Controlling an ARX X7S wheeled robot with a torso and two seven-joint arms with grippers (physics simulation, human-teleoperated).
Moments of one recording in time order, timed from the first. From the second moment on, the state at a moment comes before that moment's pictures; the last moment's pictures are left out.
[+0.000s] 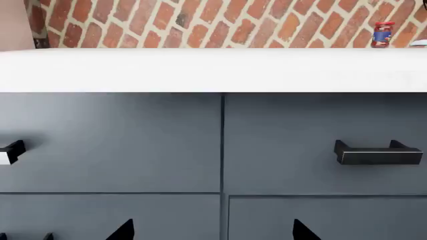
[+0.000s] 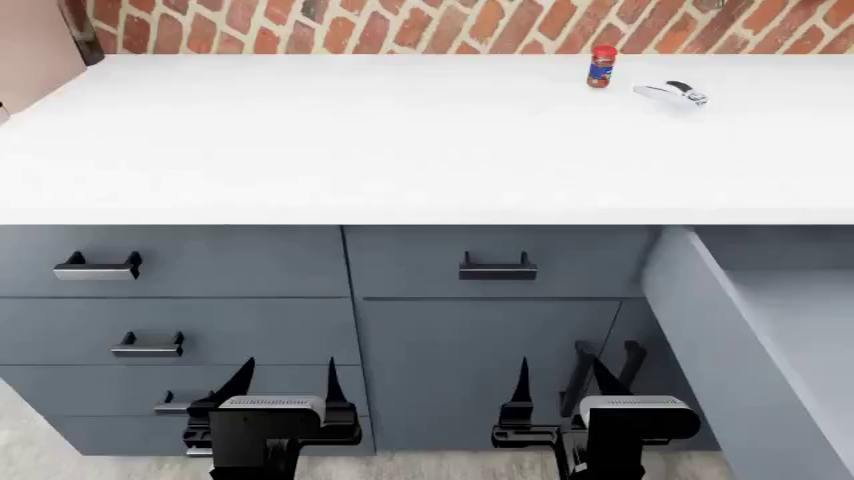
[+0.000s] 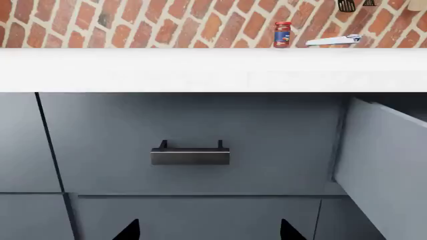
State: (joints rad) left arm 0.00 0.00 0.00 0.00 0.00 0.00 0.00; right arm 0.00 0.00 0.00 0.00 0.00 0.00 0.00
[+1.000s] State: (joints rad) left arm -0.01 -0.08 0.07 -0.01 -0.11 0.02 -0.08; right arm 0.02 0.08 -0.10 0.02 0.09 0.02 0.10
